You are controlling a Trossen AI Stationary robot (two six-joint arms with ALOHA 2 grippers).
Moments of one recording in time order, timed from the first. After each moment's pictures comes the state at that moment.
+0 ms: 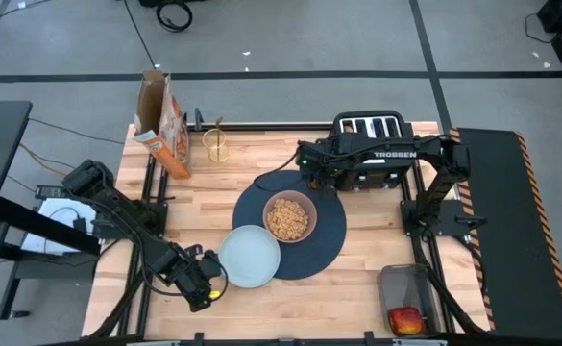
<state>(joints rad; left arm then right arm) -0.78 1.50 0.88 -0.59 -0.13 -1.06 -0.20 1.70 1.44 -1.06 0.19 -0.23</state>
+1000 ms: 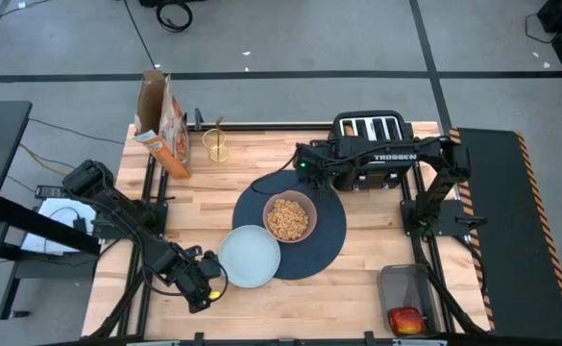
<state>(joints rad) -0.78 1.50 0.88 -0.59 -0.09 -1.06 -0.16 1.71 1.44 -0.98 0.22 -0.27</state>
